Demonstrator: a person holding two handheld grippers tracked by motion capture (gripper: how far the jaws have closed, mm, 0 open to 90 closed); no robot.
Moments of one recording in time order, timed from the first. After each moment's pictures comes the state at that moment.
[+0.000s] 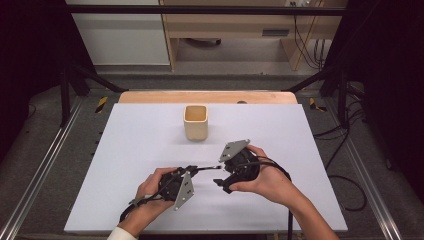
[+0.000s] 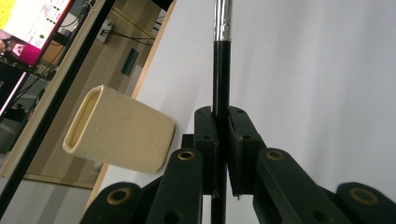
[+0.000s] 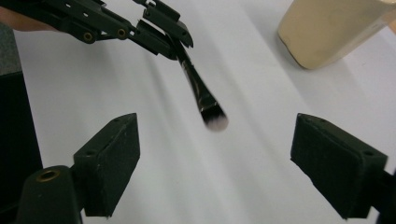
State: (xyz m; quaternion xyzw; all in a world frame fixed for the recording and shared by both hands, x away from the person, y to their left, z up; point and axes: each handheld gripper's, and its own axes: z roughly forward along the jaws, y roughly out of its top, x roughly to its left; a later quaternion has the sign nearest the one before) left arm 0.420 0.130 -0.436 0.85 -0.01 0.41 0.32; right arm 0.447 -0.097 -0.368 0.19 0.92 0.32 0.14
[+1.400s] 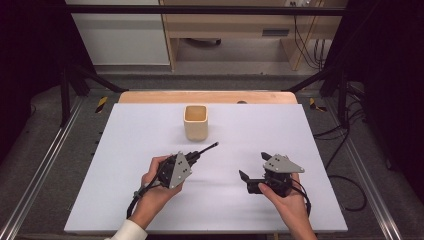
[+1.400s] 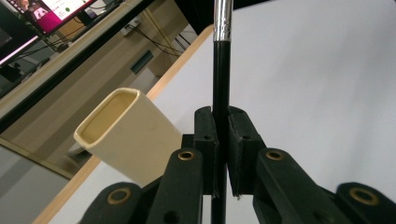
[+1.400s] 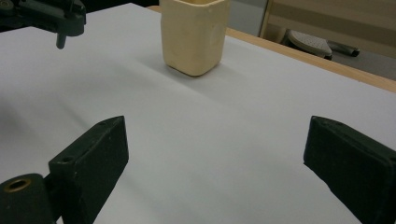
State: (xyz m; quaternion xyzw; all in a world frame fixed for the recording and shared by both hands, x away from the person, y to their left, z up) left arm 0.445 0.126 -0.413 0.81 0.13 0.37 0.44; right arm 0.424 -0.181 -0.426 0.36 0.75 0.48 0.26
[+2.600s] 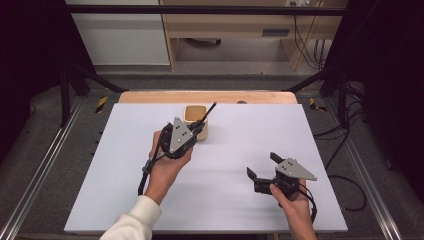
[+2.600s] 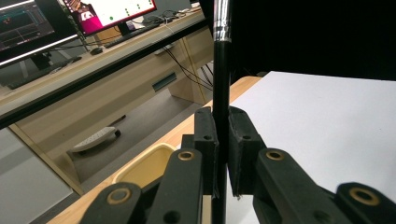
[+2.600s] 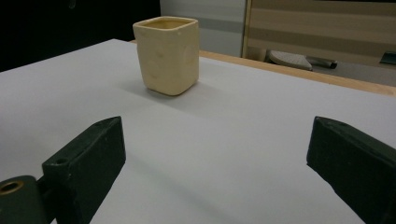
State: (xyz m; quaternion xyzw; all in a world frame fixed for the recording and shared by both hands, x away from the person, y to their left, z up) left arm 0.487 0.112 -0.357 0.75 0.22 0.37 0.51; right arm 0.421 -0.202 -0.441 0.39 0.69 0.53 0.29
